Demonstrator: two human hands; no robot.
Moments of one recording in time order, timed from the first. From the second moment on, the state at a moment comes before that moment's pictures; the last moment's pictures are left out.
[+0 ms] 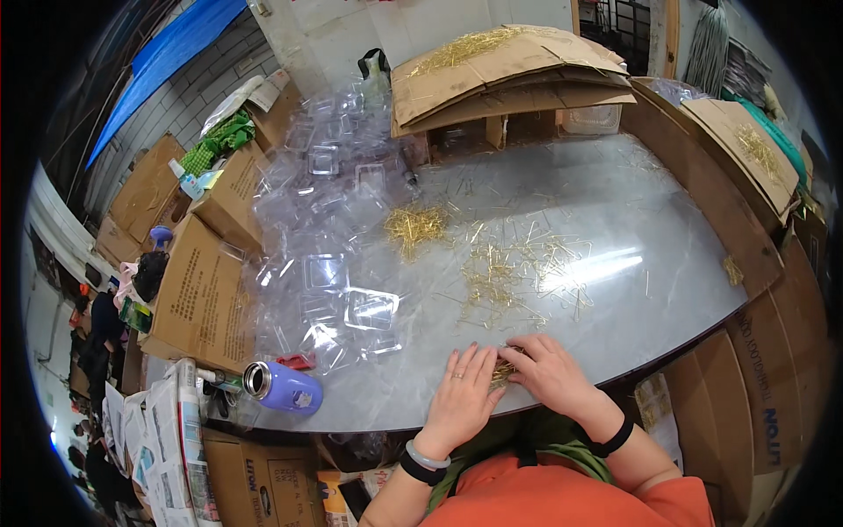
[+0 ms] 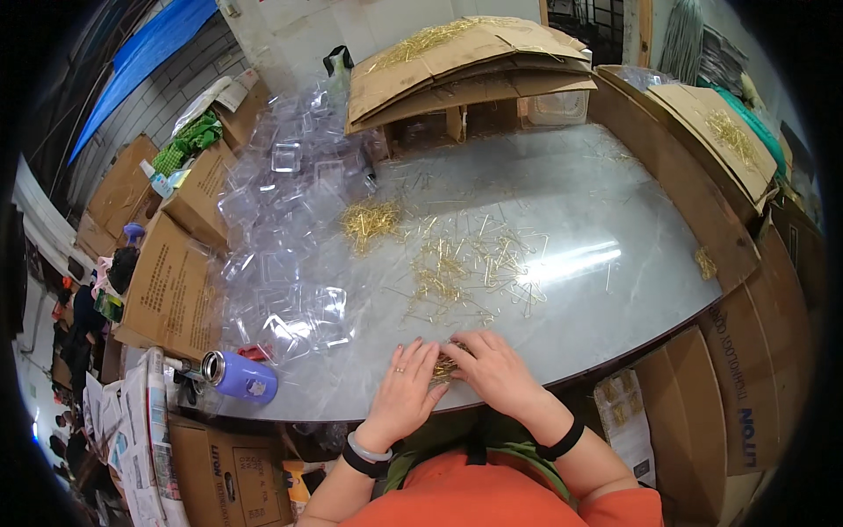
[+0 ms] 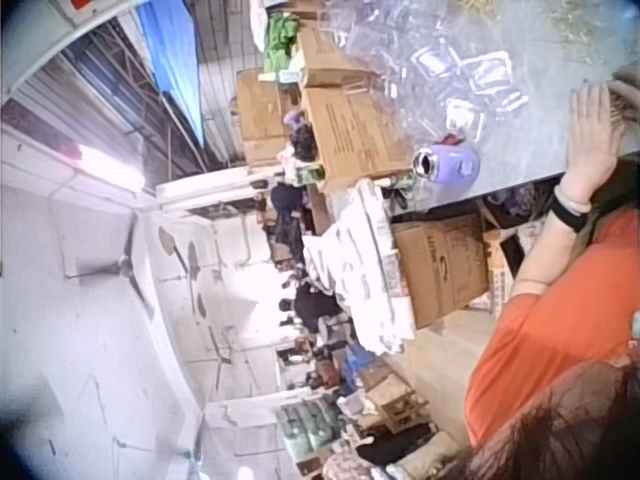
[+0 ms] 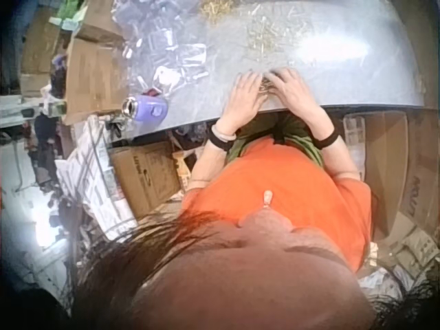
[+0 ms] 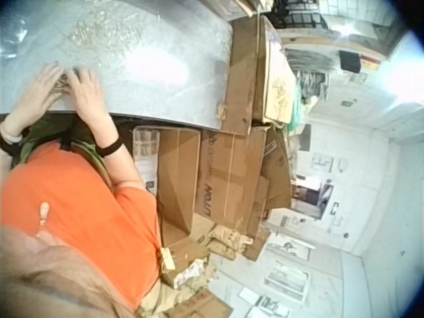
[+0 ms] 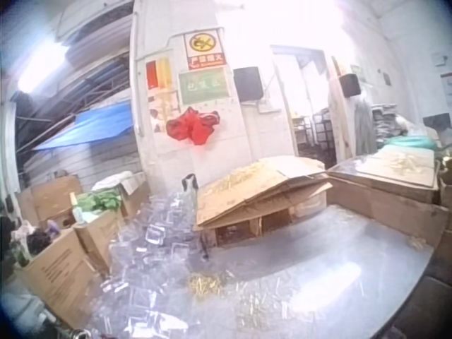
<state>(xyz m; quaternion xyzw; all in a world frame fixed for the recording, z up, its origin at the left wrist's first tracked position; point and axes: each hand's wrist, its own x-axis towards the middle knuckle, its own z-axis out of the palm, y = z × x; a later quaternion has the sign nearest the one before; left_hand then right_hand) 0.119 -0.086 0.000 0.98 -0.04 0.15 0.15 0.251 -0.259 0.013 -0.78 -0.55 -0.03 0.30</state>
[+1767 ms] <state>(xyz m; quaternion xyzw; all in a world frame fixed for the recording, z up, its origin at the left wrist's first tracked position) 0.121 -0.090 -0.002 0.94 -0.04 0.16 0.30 0.257 -0.268 0.027 -0.75 -0.60 0.05 0.28</state>
